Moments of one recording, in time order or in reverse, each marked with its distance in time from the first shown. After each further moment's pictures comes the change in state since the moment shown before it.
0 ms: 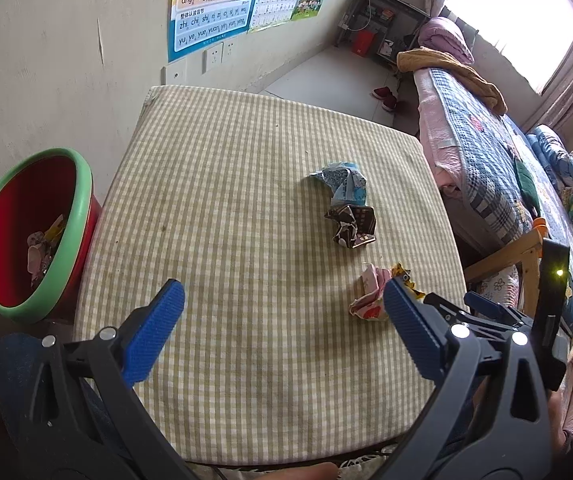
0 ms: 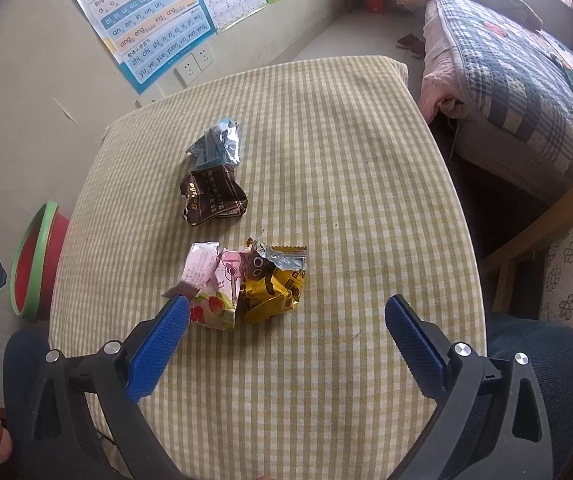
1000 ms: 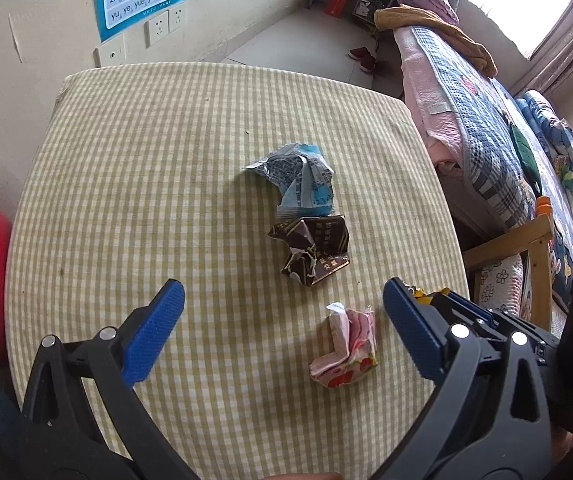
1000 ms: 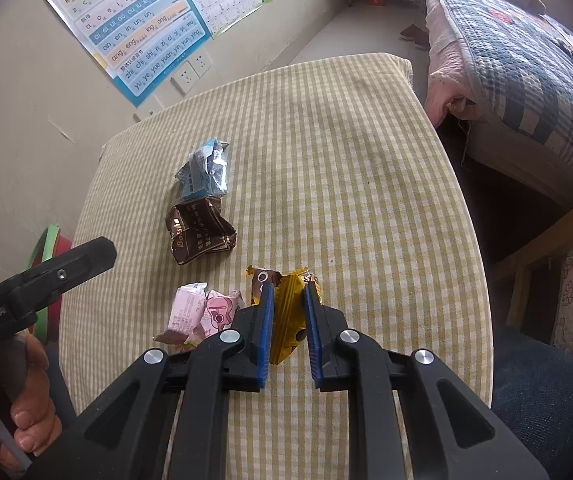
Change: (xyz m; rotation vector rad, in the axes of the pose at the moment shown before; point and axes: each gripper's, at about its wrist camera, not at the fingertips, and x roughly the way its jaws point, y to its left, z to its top) left arm 0.106 -0.053 0.037 0.079 0.138 -0.068; right arm 0.012 -0.014 0.027 0.041 0.001 0.056
